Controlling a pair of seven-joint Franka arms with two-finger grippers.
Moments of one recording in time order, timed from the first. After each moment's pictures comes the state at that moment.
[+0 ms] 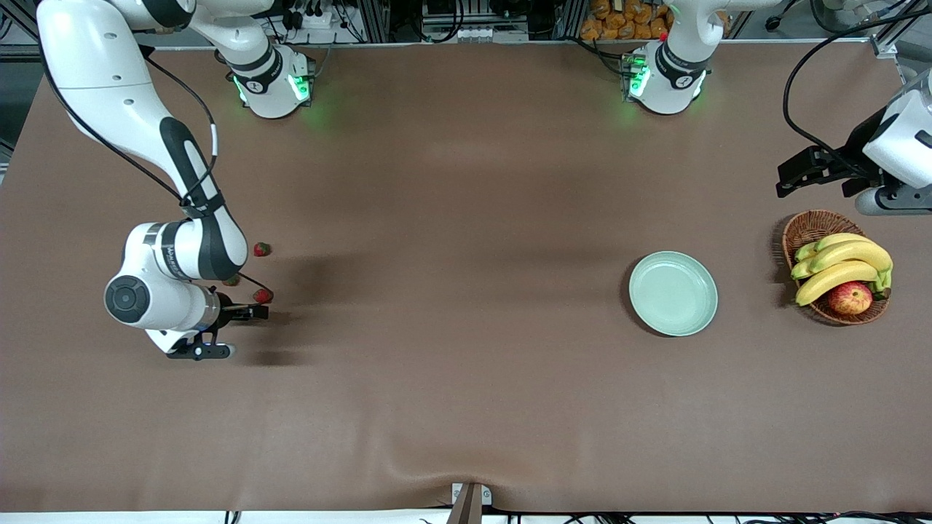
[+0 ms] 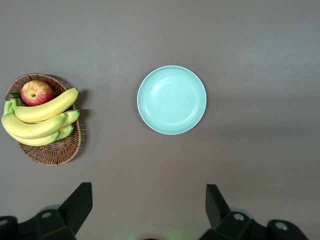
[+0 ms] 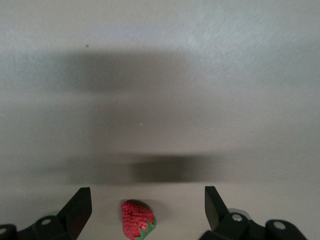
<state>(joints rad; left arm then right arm) -0.03 0.02 -0.05 -1.55 0.00 1.52 -0.08 0.08 0.63 -0.05 -1.75 0.06 2.20 0.00</state>
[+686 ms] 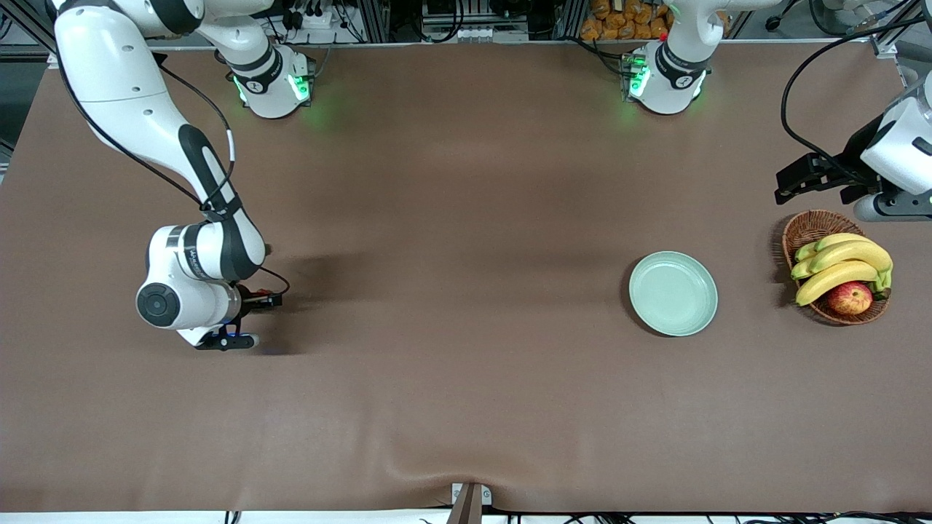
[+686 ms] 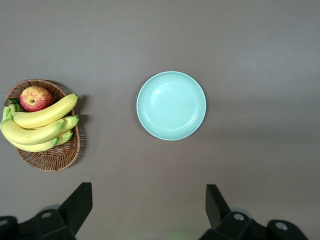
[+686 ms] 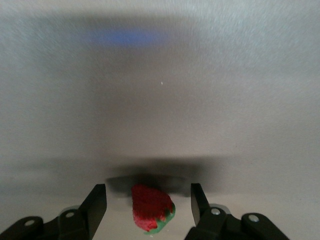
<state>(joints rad) -0.03 0.02 -0.05 -1.56 0.00 1.55 -0.08 0.11 0.66 -0.05 -1.77 0.06 2.14 0.00</state>
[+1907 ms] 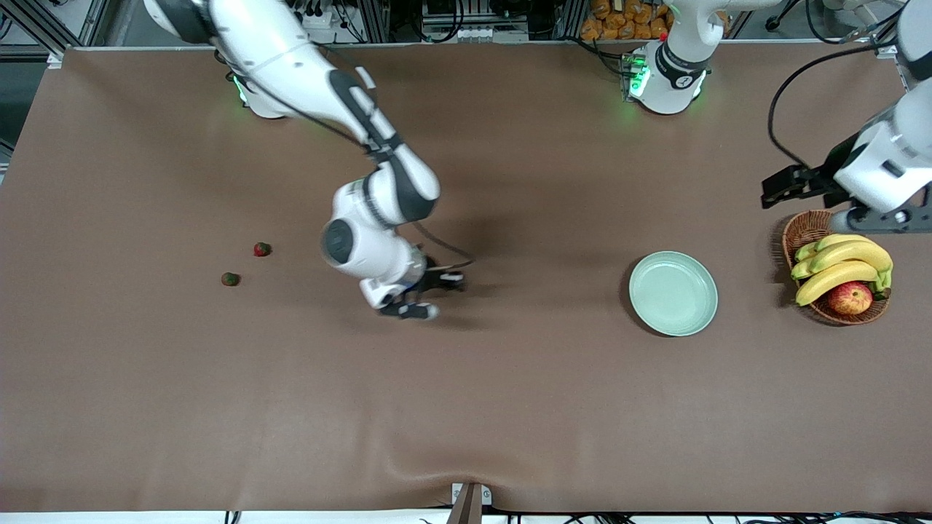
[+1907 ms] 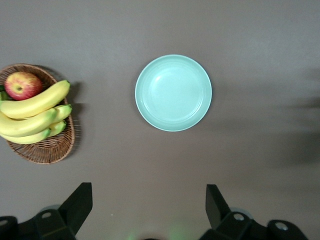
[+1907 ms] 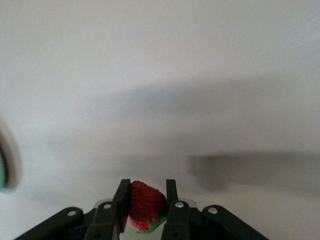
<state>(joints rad) -0.03 0.03 -0.06 -1.68 0.00 1.61 -0.08 0.73 0.78 -0.05 -1.56 0.83 2.51 0.25</state>
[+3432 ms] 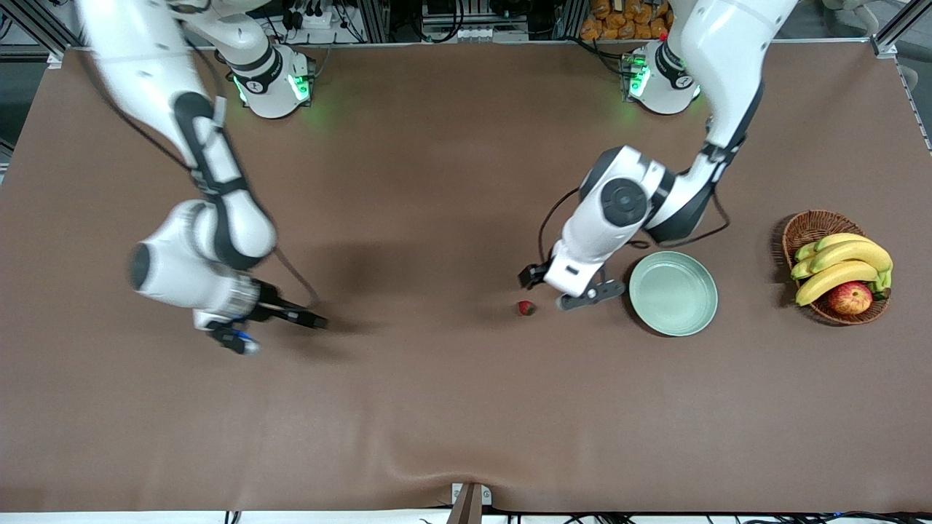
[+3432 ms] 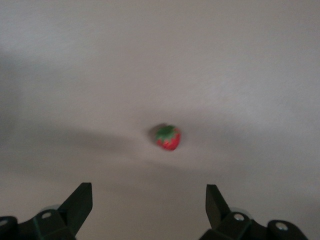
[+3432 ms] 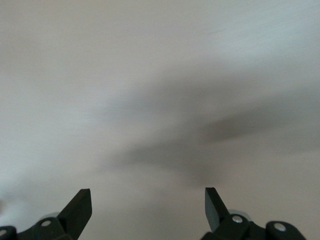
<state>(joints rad) -0.28 0.57 -0.32 -1.73 0.07 2.39 -0.88 0.21 0.47 -0.14 -1.87 0.53 2.25 0.08</state>
